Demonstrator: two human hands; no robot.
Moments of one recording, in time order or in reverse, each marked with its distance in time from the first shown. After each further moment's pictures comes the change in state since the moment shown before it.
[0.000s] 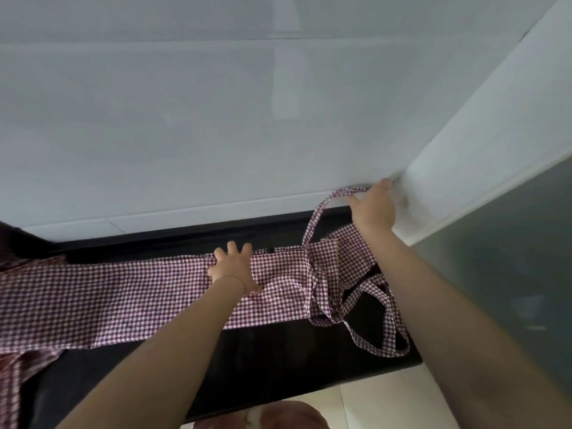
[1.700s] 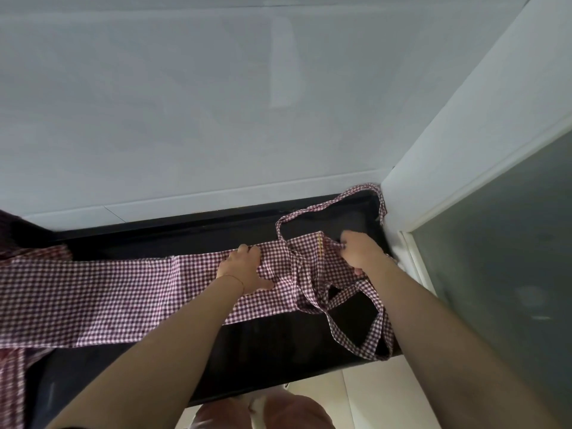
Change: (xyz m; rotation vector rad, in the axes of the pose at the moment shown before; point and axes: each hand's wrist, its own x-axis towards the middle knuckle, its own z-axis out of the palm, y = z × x) left_hand -0.005 0.002 0.027 -0.066 0.037 0.198; right_hand -0.035 0.085 0.047 -0.403 -0.601 -0.148
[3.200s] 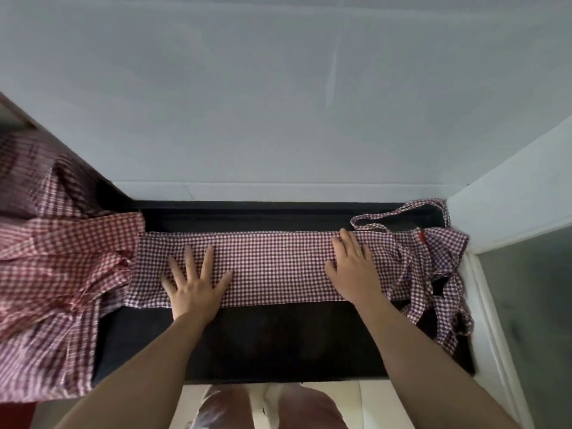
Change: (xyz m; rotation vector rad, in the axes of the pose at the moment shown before) left_hand -0.075 -0.171 0.069 -0.143 0.284 -0.460; right_hand -0.024 -0.087 0.096 -0.282 0.266 -0.396
